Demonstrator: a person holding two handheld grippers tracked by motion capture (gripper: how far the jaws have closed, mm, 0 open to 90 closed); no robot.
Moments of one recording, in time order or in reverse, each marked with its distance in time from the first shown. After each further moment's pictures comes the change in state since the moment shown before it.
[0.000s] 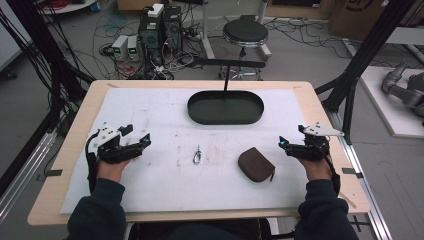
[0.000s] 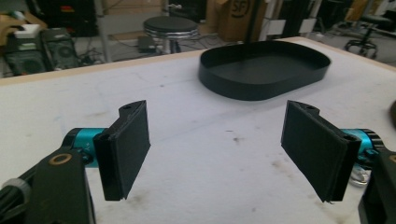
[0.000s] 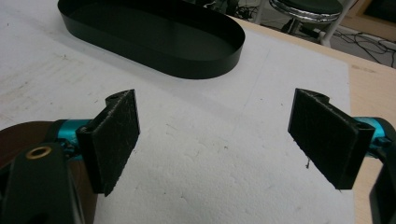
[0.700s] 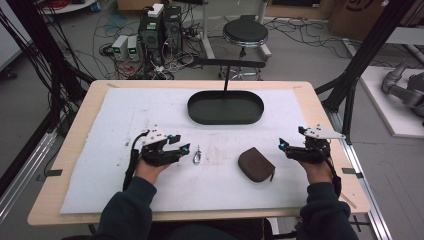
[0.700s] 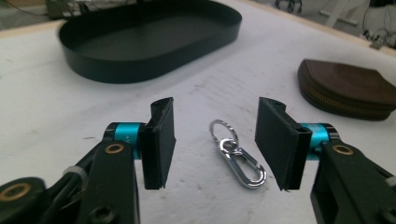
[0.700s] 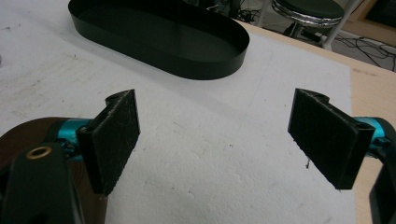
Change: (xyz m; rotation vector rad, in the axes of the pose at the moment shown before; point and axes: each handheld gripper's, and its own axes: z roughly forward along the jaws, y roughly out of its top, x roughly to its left) left arm -0.079 -0.003 0.067 0.168 -0.260 0.057; right arm 0.005 -0.001 -0.007 -0.011 0.007 -0.013
